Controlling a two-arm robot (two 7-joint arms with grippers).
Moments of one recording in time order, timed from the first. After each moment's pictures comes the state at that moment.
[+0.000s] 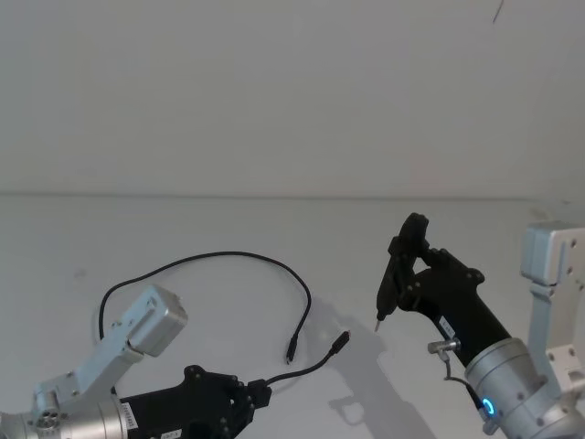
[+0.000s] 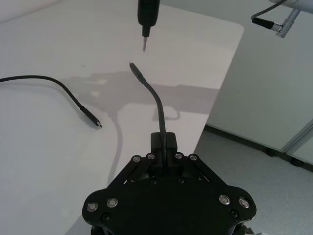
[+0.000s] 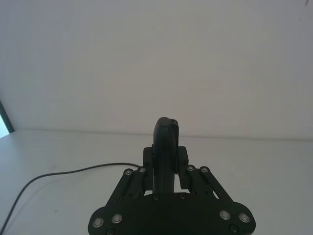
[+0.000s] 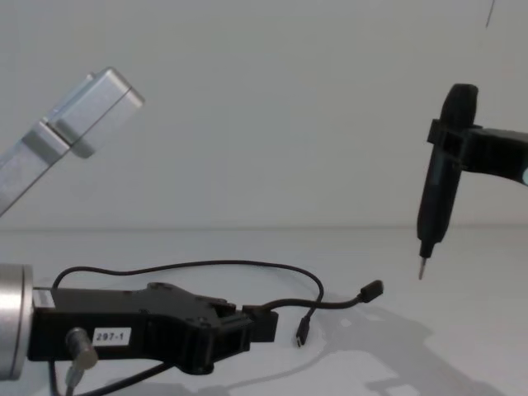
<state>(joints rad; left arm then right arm) -0.19 0.58 0.47 -1.74 -0.52 0.28 -0.64 0.01 0.24 -0.25 -1.84 0.36 0.12 0.07</state>
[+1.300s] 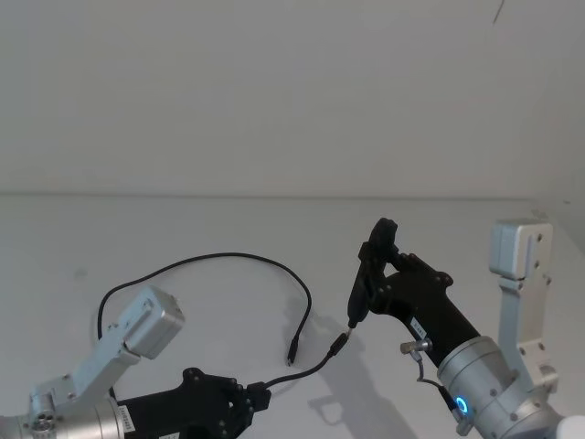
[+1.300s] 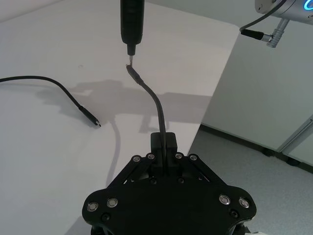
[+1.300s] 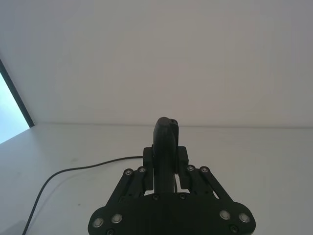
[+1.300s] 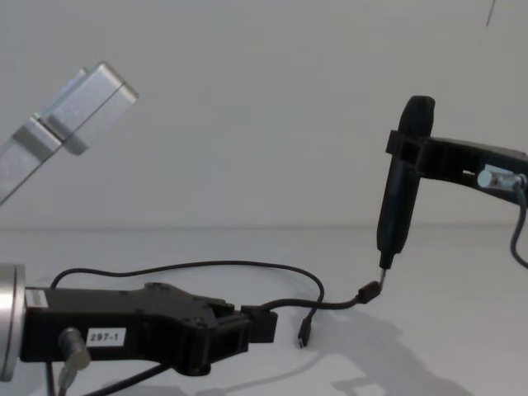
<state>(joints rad) -0.18 0.59 0.46 -1.76 -0.53 0.28 -0.65 0.03 0.18 -0.27 -1.82 0.36 0.18 0.11</state>
